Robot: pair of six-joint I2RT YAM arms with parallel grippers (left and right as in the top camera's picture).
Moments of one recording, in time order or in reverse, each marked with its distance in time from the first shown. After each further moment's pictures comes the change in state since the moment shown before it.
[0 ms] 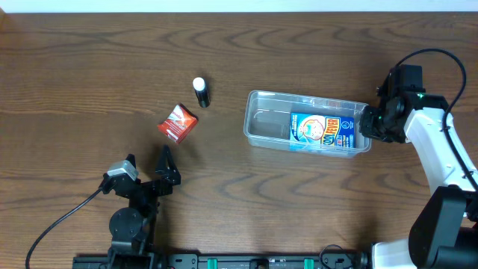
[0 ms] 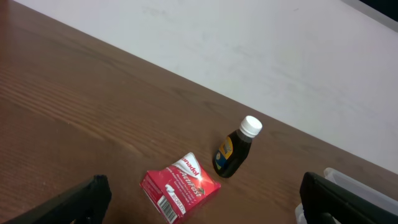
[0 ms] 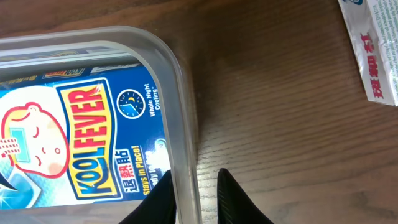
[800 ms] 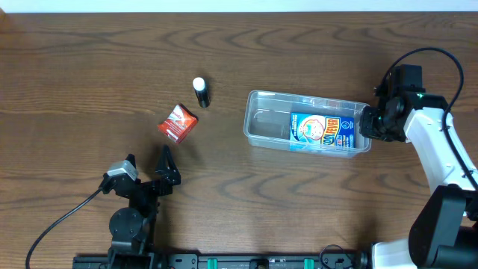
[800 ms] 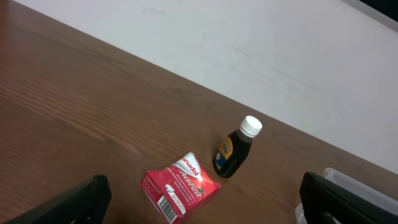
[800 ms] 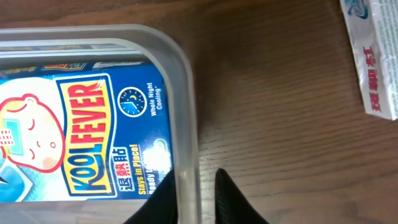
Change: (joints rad) left arm 0.000 0.000 0.000 0.000 0.000 0.000; right arm 0.000 0.003 0.000 0.006 -0.001 -0.070
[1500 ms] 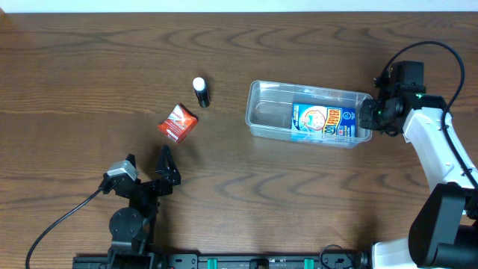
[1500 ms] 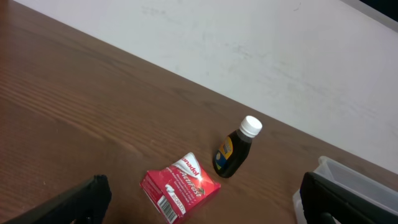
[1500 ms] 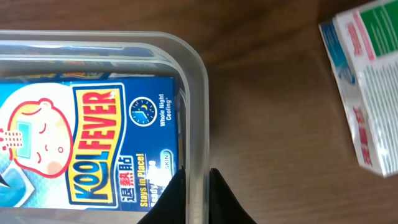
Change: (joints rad) left arm 0.000 0.000 0.000 0.000 0.000 0.000; right arm 0.000 0.007 -0.007 0.144 -0.023 -0.046
